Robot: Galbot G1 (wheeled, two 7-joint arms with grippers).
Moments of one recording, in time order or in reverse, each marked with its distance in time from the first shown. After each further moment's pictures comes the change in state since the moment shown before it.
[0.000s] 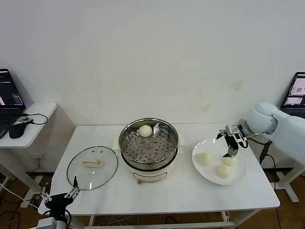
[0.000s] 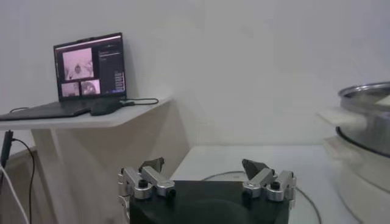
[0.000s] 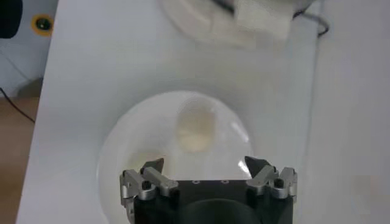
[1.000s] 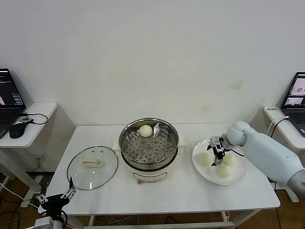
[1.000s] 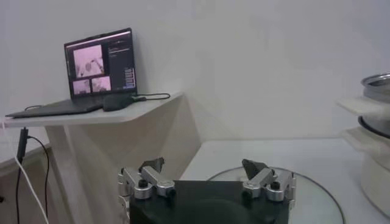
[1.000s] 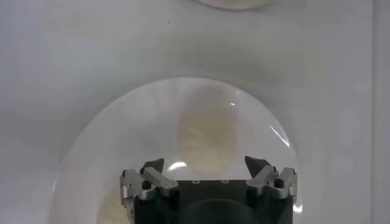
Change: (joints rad) left arm -0.015 0.001 -0.022 0.035 -0.005 0.003 0.000; right arm -0.207 0.302 0.195 -0.351 -0.162 0.063 0.026
